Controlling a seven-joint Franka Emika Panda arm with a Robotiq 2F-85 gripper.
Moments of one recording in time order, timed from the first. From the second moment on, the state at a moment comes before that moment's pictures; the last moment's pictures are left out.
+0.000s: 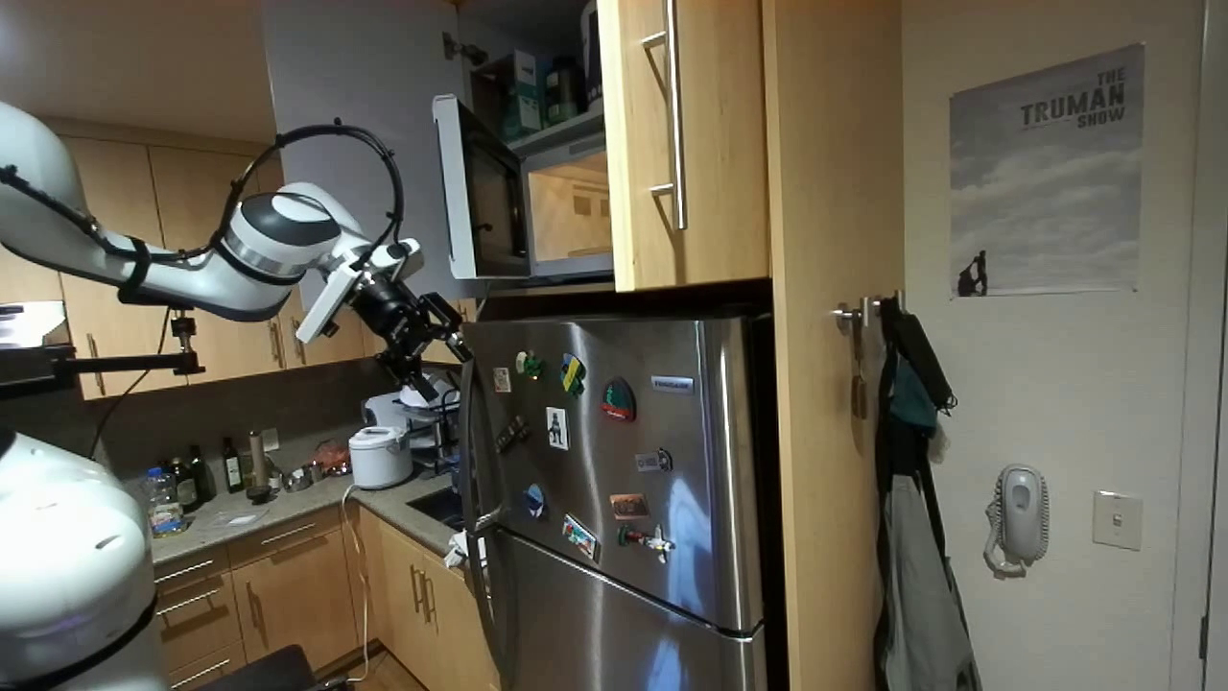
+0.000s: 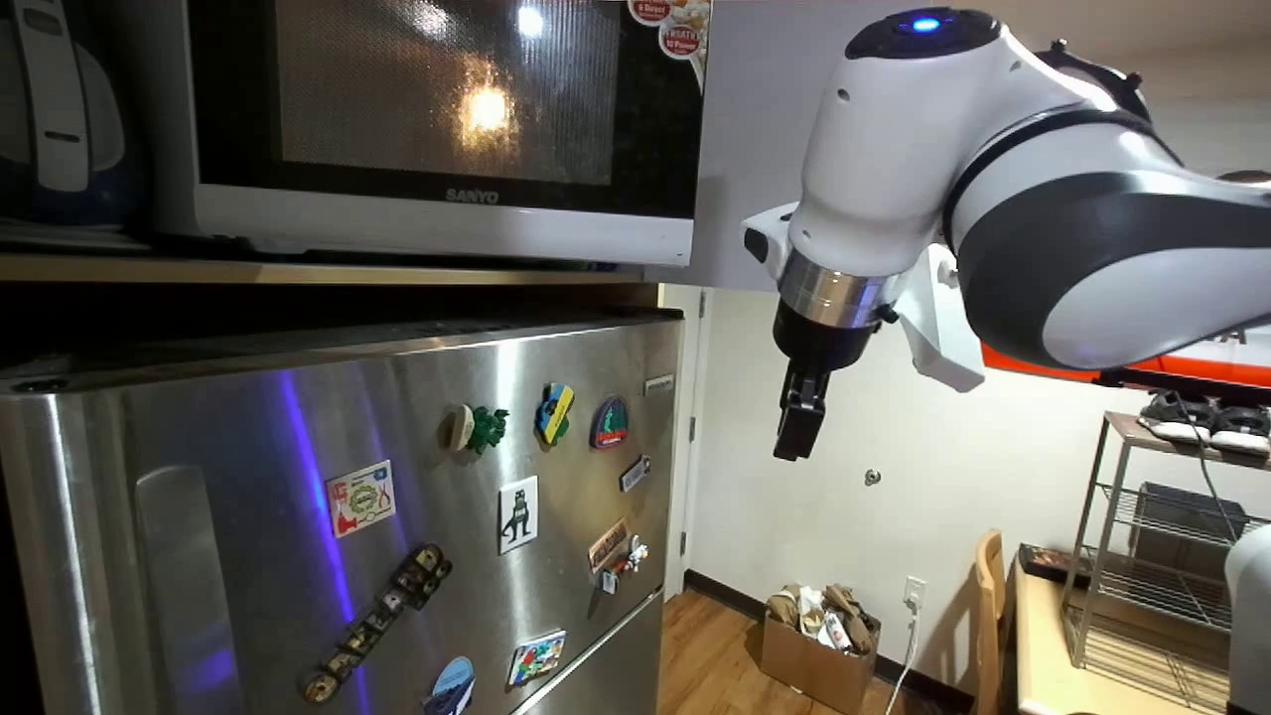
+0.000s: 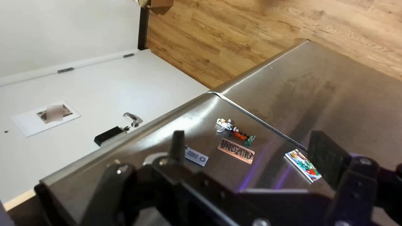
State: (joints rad) arm 0.14 -0.76 0.22 -2.58 -0.54 2.00 0.06
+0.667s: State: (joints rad) arm 0.14 -0.74 0.20 -2.59 -0.53 2.01 0.06
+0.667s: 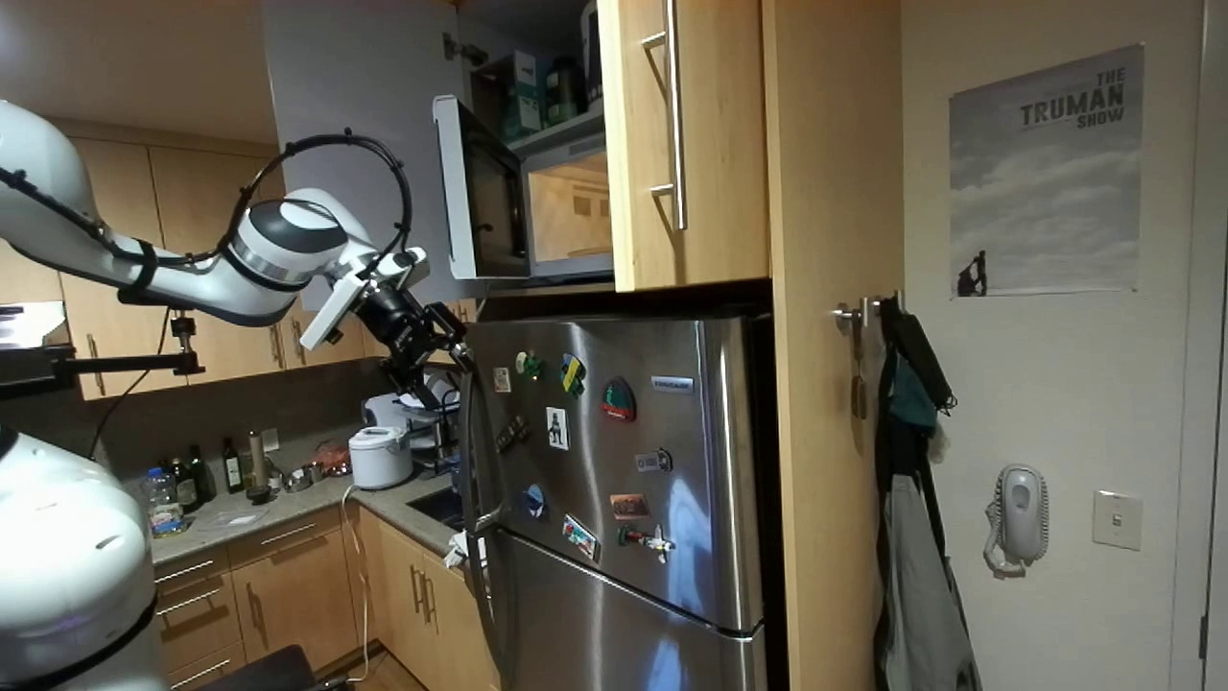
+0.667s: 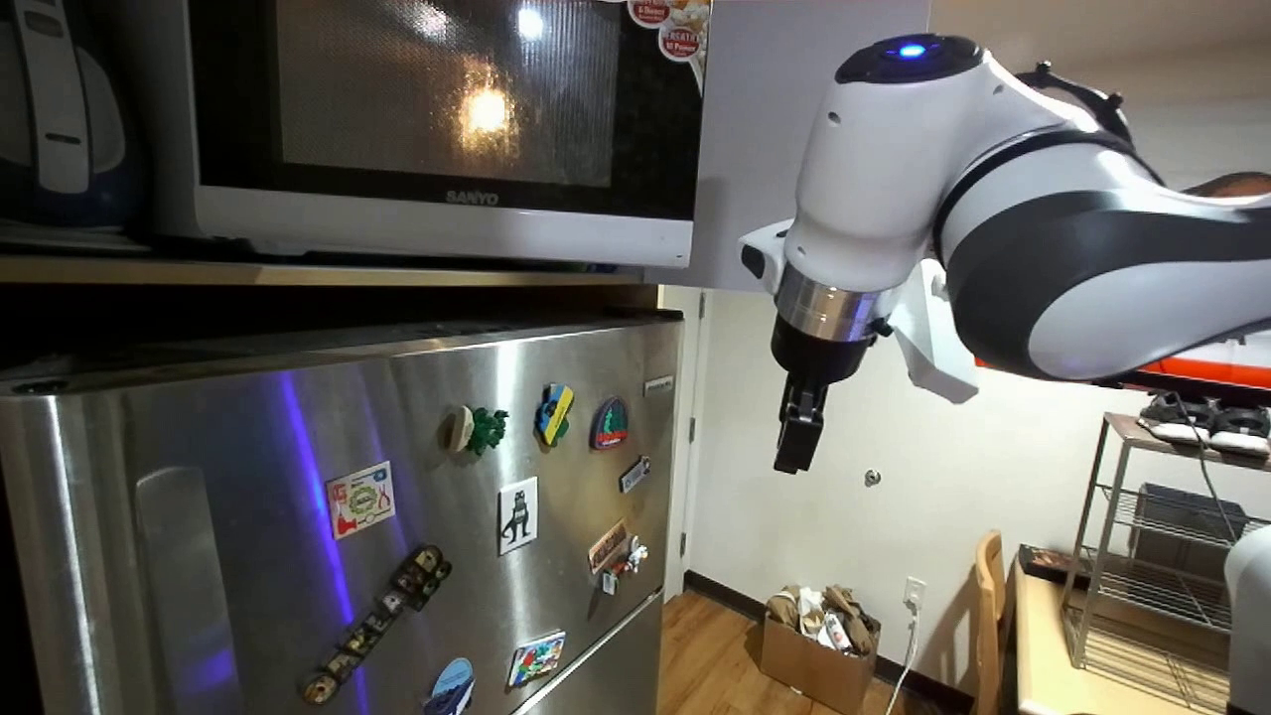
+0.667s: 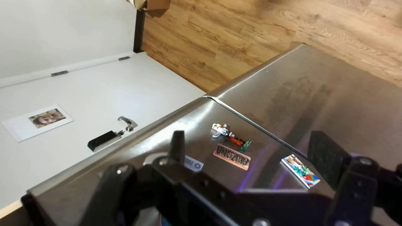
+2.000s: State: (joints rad) arm 0.22 -0.55 0.32 -2.56 -0.53 2.09 0.06
